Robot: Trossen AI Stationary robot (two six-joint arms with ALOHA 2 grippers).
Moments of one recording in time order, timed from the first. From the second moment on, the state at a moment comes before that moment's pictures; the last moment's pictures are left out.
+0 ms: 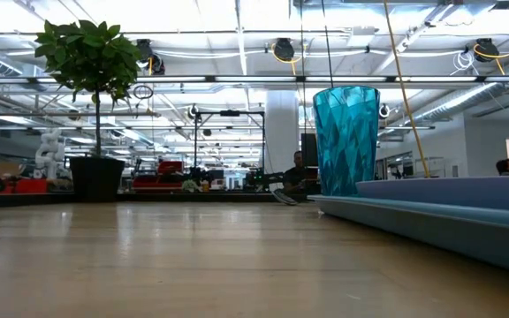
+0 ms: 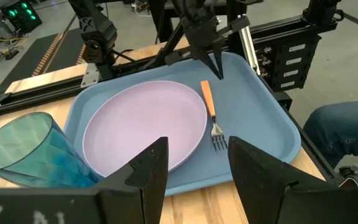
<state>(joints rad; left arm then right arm) -0.52 1.59 1.17 0.00 -0.37 0.02 1.25 1.46 0.70 -0.34 0.38 1.34</state>
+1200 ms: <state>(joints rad) -0.52 1.59 1.17 0.00 -0.37 0.03 1.24 1.52 0.69 -0.34 0.34 1.32</state>
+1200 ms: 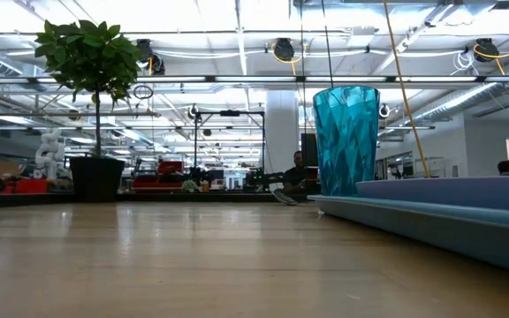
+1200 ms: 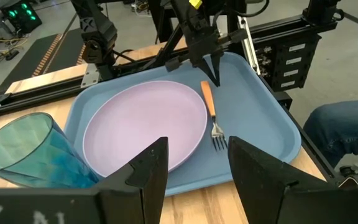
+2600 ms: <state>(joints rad) -0.52 1.59 1.17 0.00 -0.37 0.04 1.24 1.52 0.75 -0.42 0.34 1.39</state>
